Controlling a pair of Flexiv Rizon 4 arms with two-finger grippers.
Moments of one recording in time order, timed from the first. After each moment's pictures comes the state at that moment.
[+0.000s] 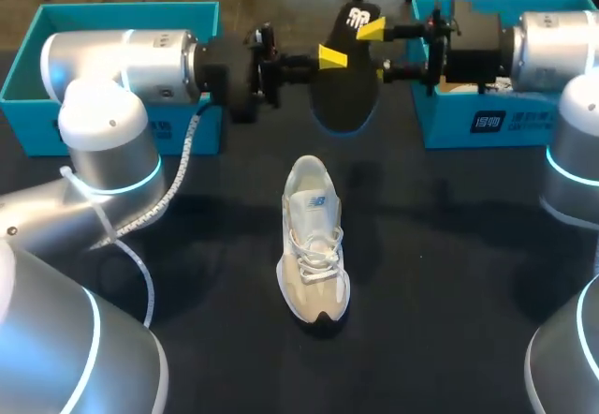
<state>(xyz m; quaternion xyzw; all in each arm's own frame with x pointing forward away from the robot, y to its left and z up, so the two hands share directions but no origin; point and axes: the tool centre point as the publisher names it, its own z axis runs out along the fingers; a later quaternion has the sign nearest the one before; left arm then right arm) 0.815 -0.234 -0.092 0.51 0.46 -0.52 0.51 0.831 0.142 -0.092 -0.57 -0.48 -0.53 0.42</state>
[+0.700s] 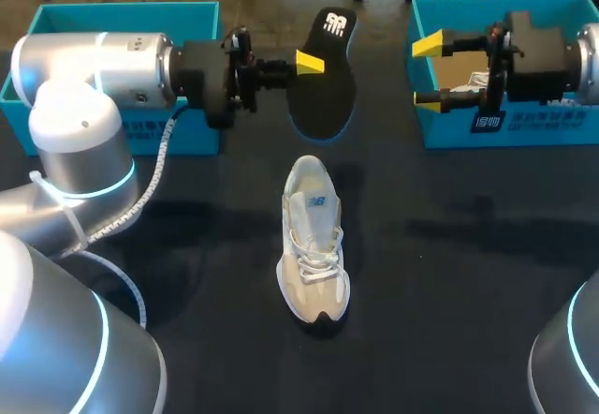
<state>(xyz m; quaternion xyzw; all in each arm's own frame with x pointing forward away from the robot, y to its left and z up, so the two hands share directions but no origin) 0.810 -0.206 -0.094 0.52 0.47 -0.50 0.51 0.786 0.076 -0.100 -0.54 -0.54 -0.52 0.38</state>
